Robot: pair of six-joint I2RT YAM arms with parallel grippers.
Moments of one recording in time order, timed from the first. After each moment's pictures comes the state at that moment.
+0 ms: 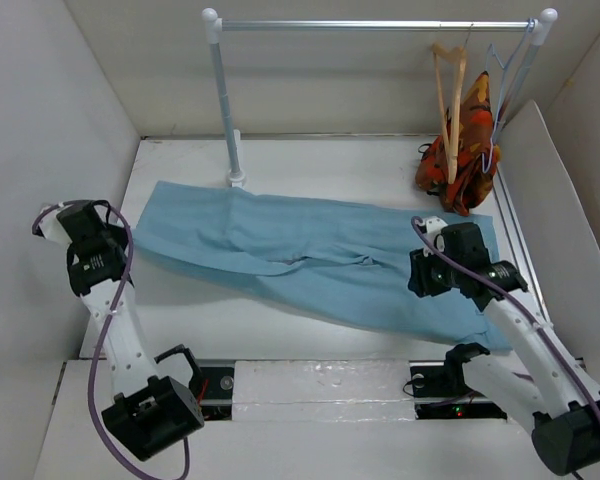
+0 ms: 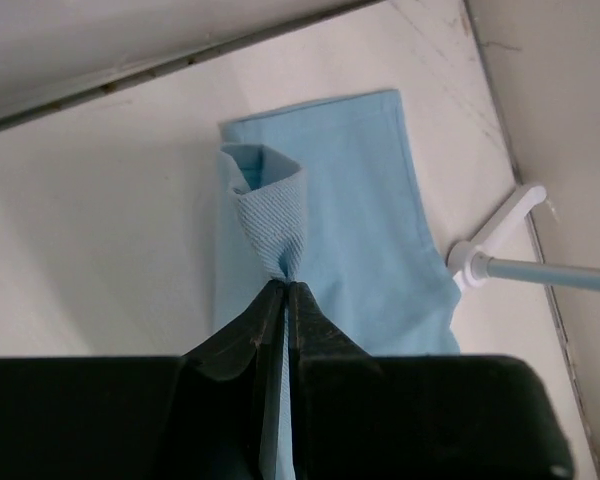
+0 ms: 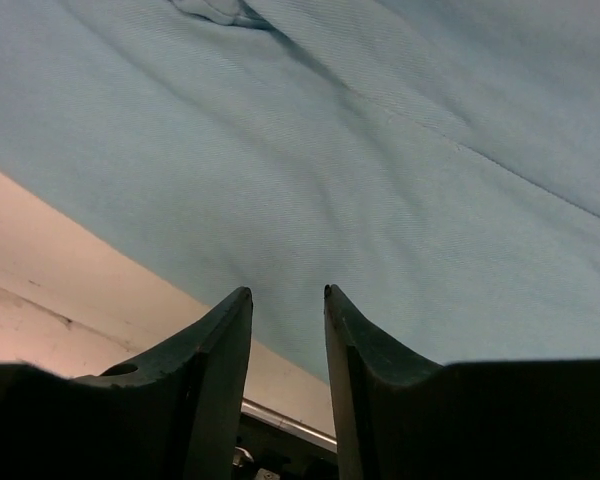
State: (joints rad) left arm 0.50 0.97 0.95 -0.57 -0.10 -0.75; right arm 0.30 0.84 0.76 -0.83 -0.16 0.03
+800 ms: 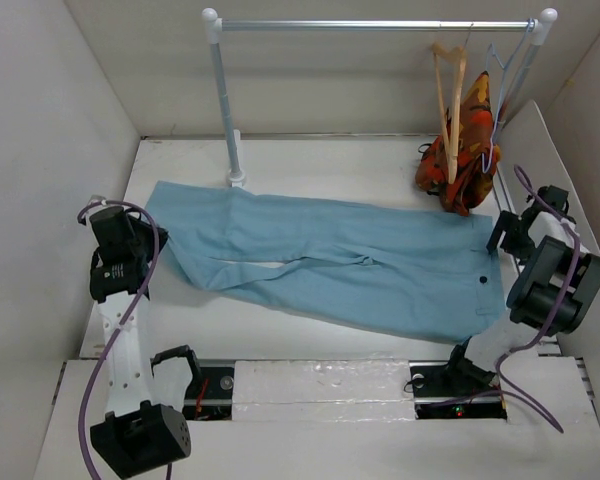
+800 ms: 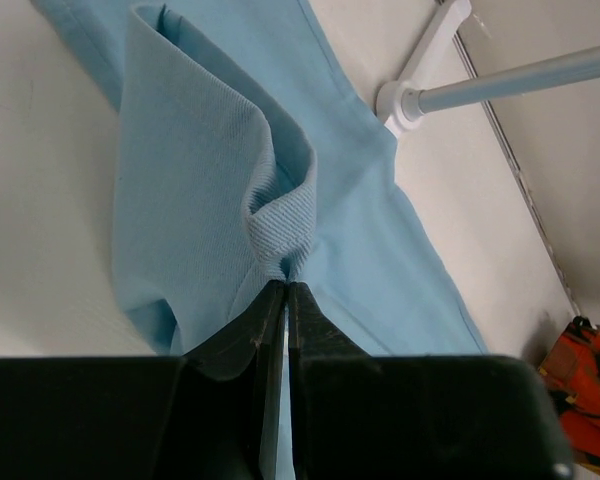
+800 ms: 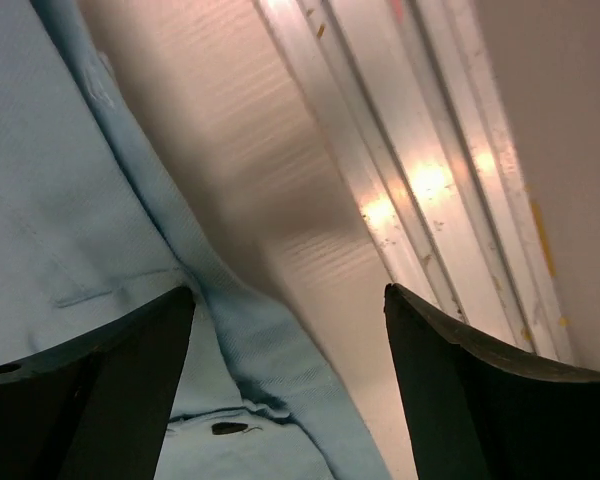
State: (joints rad) left arm 0.30 0.86 0.86 -0.58 0.08 -0.76; right arm -0.53 1.64 1.10 -0.56 0.02 -0.02
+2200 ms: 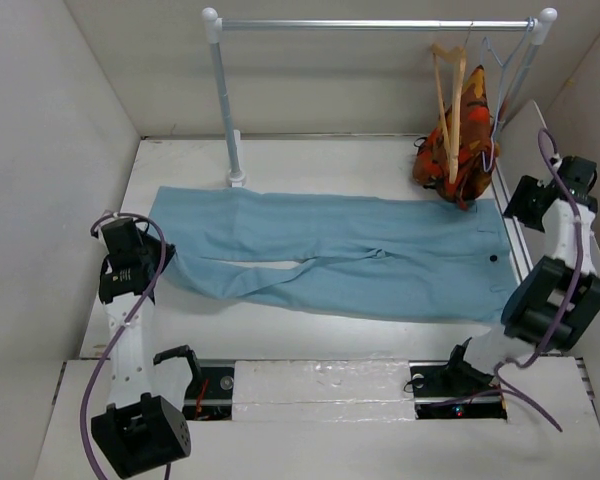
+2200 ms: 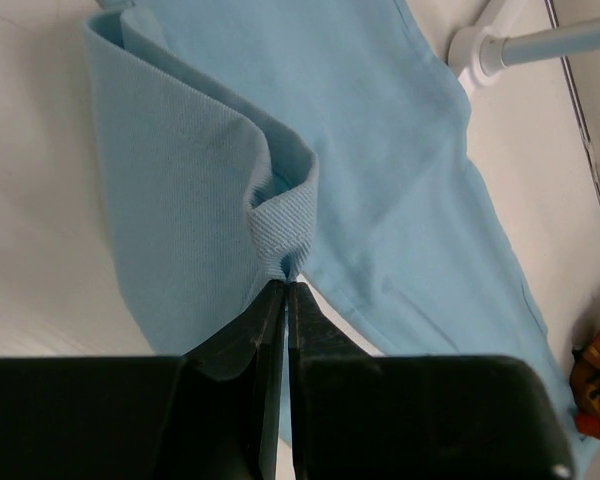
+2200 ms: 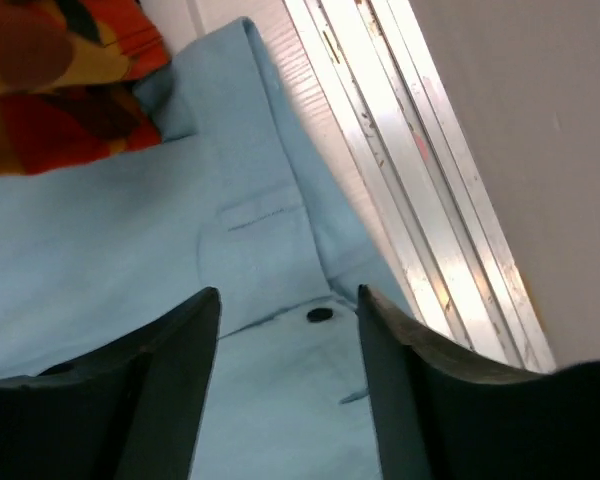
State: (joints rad) left arm 0.30 0.86 0.74 -0.57 0.07 -0.74; right arm -0.54 1.61 1.35 -0.63 -0.14 0.00
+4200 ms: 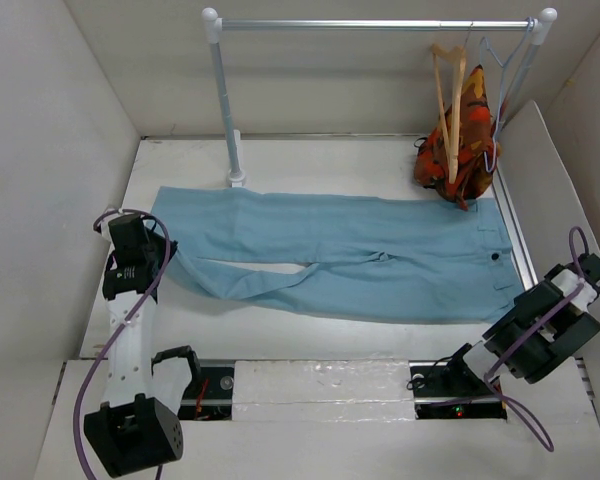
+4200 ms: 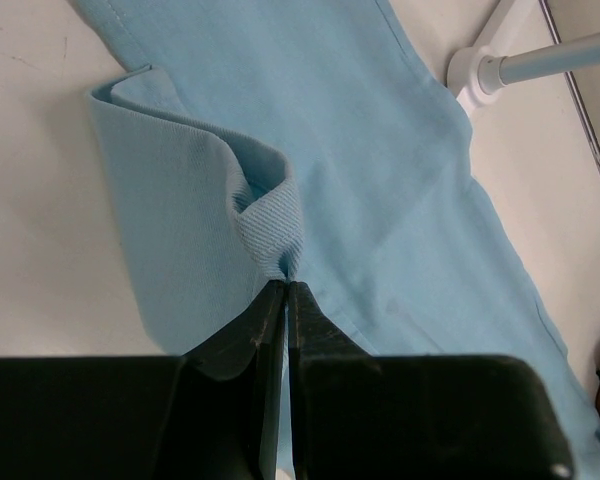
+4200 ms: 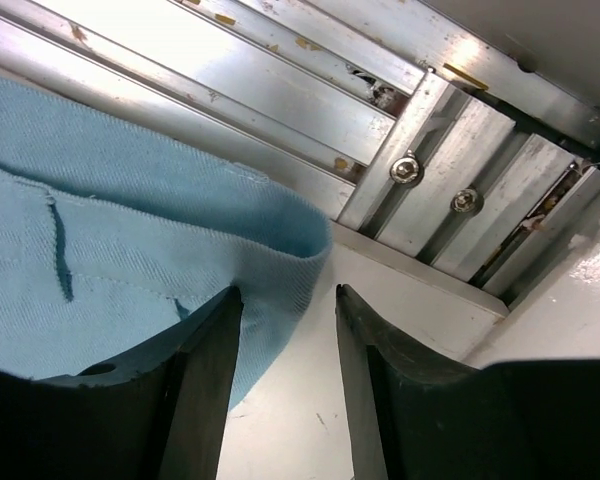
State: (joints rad) left arm 0.23 0.87 0.74 -0.53 -0.02 -0.74; right arm -0.95 1.35 0.73 -0.58 0.05 0.18
